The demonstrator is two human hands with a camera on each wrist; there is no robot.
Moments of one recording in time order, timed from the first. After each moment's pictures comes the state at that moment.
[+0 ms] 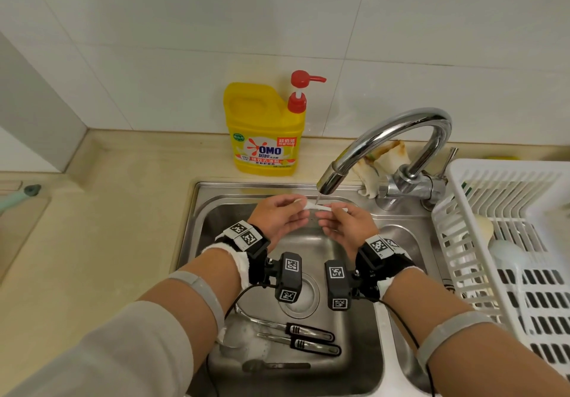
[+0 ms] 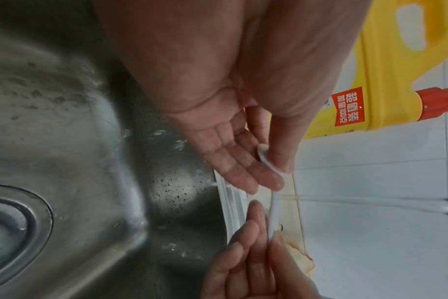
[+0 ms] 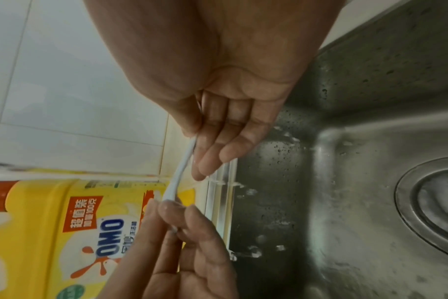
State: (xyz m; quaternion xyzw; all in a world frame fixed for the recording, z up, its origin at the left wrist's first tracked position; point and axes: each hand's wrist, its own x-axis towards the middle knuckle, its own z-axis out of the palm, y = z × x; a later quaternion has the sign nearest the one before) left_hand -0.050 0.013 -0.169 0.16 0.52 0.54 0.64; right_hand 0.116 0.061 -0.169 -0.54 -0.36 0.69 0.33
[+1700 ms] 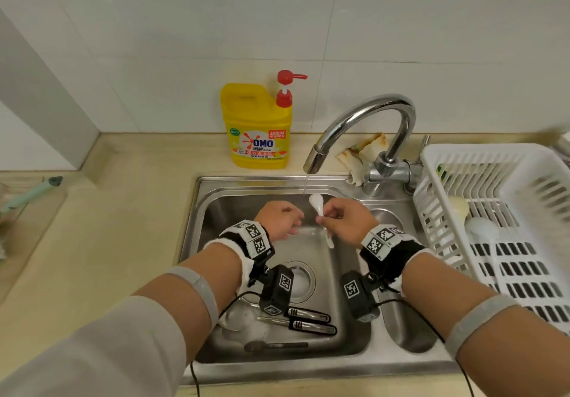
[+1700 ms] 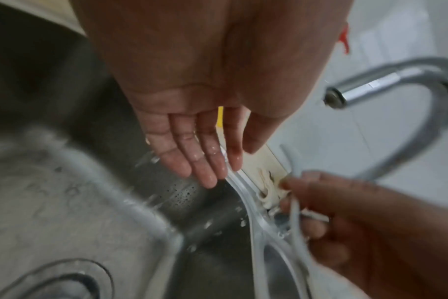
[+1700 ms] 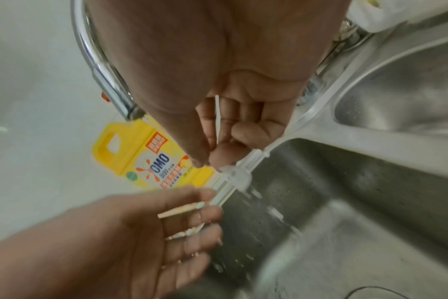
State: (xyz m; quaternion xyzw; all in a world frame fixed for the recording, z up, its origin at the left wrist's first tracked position) left_hand -0.021 -0.027 -0.146 0.38 0.69 0.31 0.53; right_hand 0.156 0.027 -0.139 -0.52 -0.74 0.40 0.13
